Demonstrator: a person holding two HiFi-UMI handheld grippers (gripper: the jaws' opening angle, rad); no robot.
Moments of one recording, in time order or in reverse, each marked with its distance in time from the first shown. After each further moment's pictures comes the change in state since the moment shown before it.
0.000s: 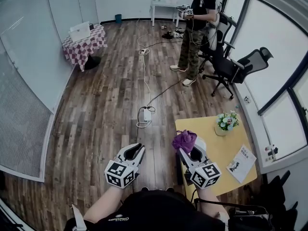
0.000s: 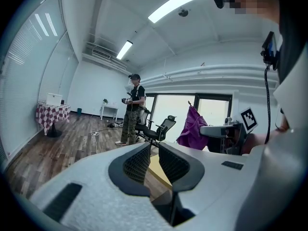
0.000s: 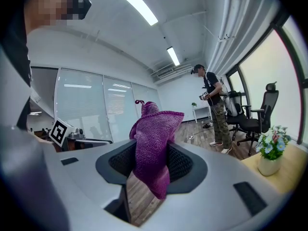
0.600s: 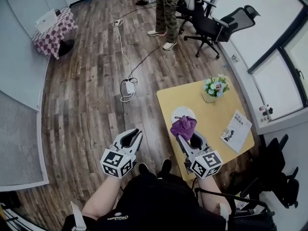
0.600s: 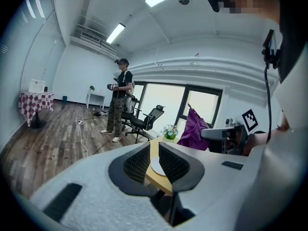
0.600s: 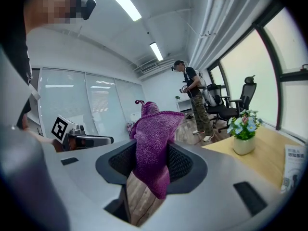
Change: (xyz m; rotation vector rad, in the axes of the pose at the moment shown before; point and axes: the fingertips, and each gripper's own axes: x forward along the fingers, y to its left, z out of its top) left arm 0.069 -0.048 -0.039 0.000 0.125 -0.147; right arm -0.052 -0.064 -0.044 0.093 0.055 -0.164
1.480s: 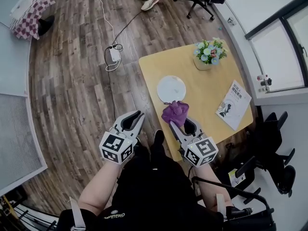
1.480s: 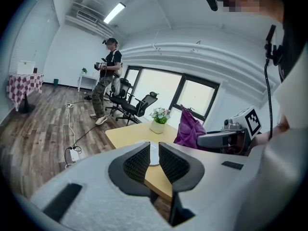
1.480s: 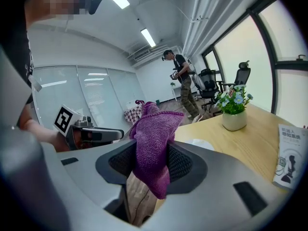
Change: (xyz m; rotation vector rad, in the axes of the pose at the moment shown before) left arm 0.088 -0.050 -0.068 -0.066 0.160 -0.112; right arm -0.014 -0.056 -0.076 0.076 0.167 -0.037
